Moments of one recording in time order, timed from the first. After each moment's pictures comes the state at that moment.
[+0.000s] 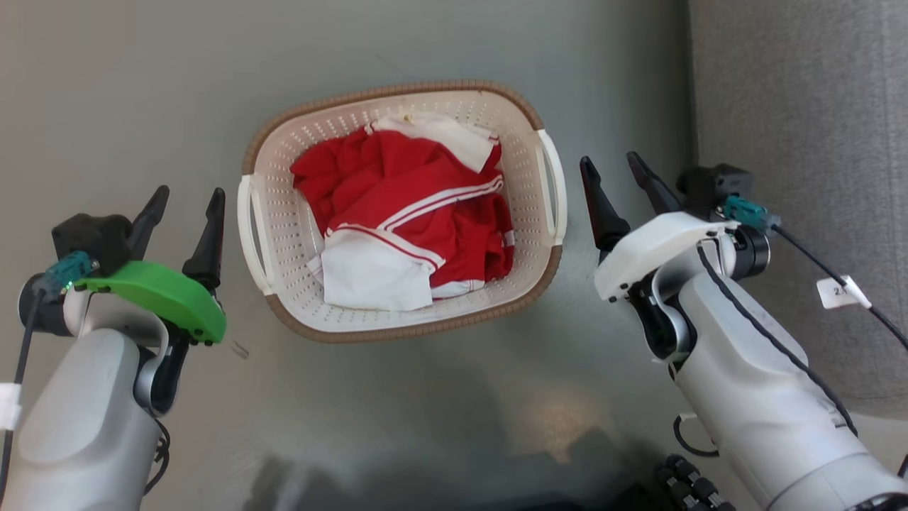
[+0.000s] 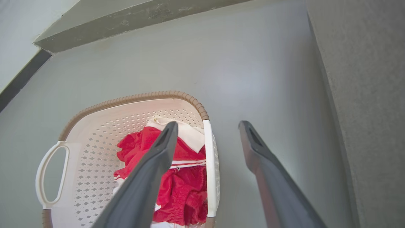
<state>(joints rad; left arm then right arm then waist) -0.52 0.26 -0.36 0.55 -0.55 -0.12 -0.21 -0.57 -0.06 0.45 0.67 0.49 -0.02 -0.25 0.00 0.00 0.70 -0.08</state>
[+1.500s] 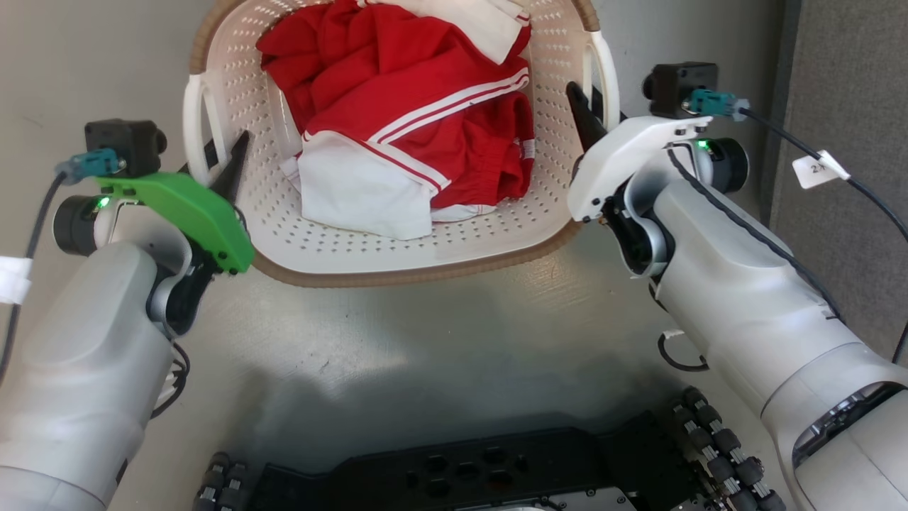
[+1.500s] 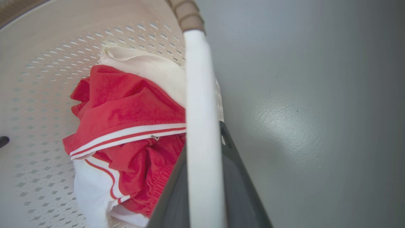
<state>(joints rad) -0.80 0.29 -0.67 0.71 -0.85 -0.13 -0.09 -0.91 -0.06 0.76 0.91 0.79 -0.05 -0.20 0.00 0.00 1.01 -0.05</state>
